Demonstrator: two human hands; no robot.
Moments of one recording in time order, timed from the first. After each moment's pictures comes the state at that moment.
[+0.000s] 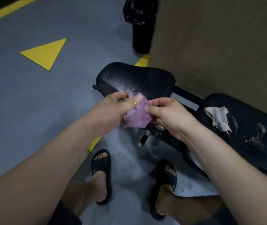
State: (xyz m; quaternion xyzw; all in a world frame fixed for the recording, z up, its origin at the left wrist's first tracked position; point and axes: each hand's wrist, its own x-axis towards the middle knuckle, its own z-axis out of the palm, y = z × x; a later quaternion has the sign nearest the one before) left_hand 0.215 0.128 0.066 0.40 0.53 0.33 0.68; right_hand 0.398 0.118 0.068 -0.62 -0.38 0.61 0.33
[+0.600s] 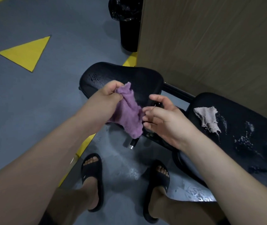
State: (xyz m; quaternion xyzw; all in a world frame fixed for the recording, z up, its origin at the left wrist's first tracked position) left_hand 0.245 0.159 0.074 0.49 0.56 0.32 0.59; right_hand 0.435 0.113 0.066 -0.54 -0.28 0.69 0.40
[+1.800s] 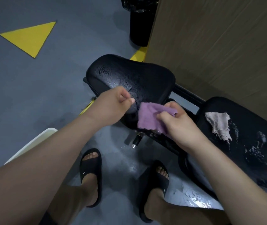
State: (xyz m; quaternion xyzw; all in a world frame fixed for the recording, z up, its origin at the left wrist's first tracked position) left_hand 0.222 0.180 0.015 0.64 0.64 0.20 0.39; right_hand 0.436 0.127 0.038 -0.67 -0.48 0.49 0.27
